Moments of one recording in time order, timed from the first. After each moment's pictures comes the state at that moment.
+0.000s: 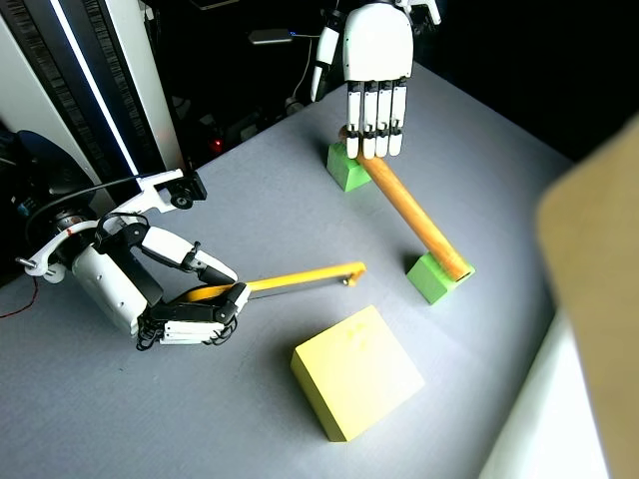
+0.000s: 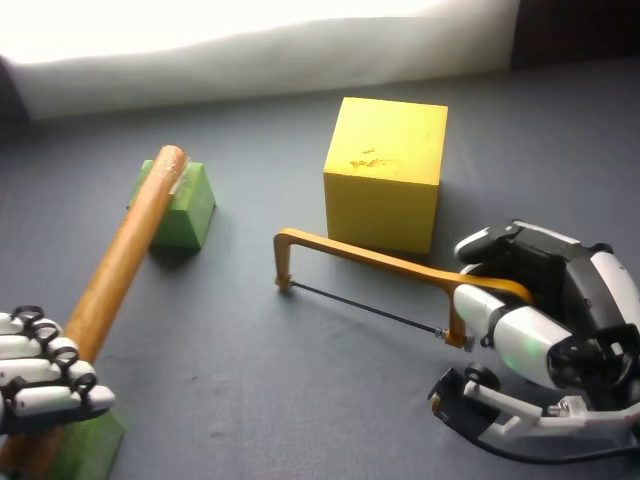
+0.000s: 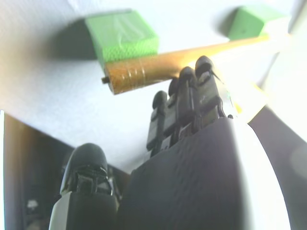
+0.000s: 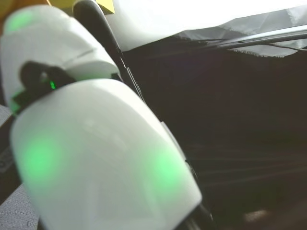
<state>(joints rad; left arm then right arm) 0.73 -0.31 0.59 1.08 -0.24 0.07 -0.80 -1.33 0.77 1.06 1.46 -0.45</state>
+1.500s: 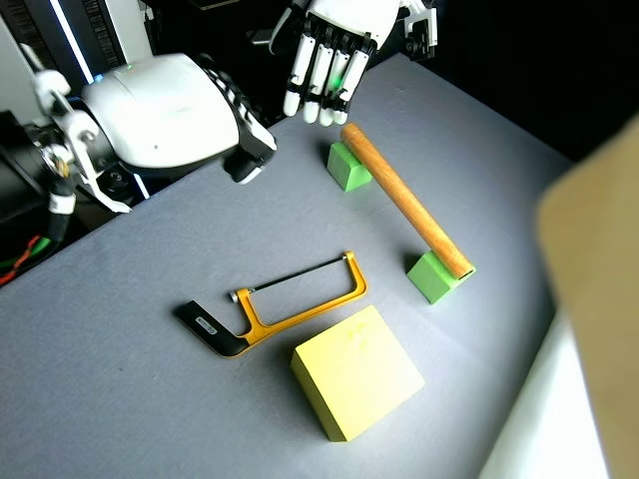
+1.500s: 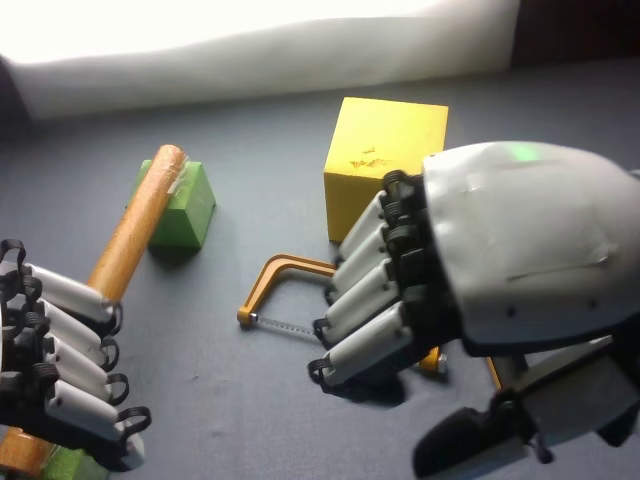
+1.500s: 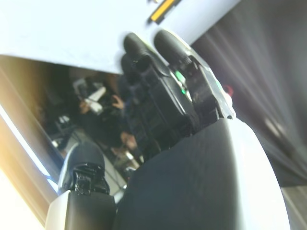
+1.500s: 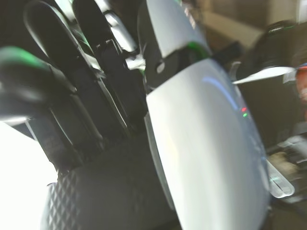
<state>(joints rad) 0.73 -0.37 0.78 1.01 -1.01 0.21 -0.27 -0.99 1.01 -1.21 0.99 -0.08</state>
